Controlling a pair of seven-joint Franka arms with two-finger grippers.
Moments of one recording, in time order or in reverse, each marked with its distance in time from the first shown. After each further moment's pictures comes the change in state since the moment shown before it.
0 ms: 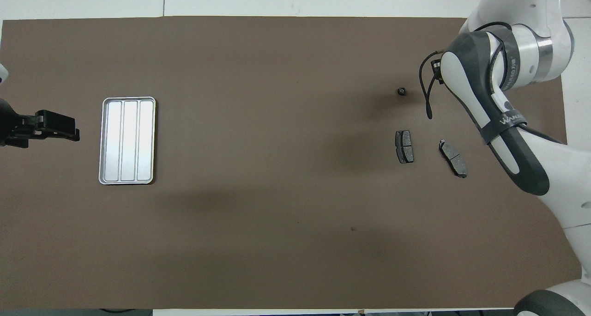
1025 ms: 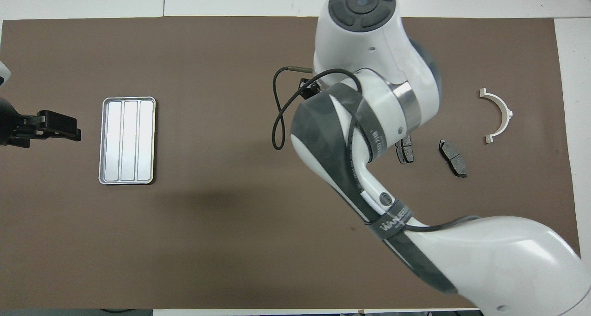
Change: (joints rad) left arm -0.001 0.000 -0.004 0.000 0.000 0.000 0.000; right arm 0.413 -0.094 0.017 0.046 0.117 -0.068 0.838
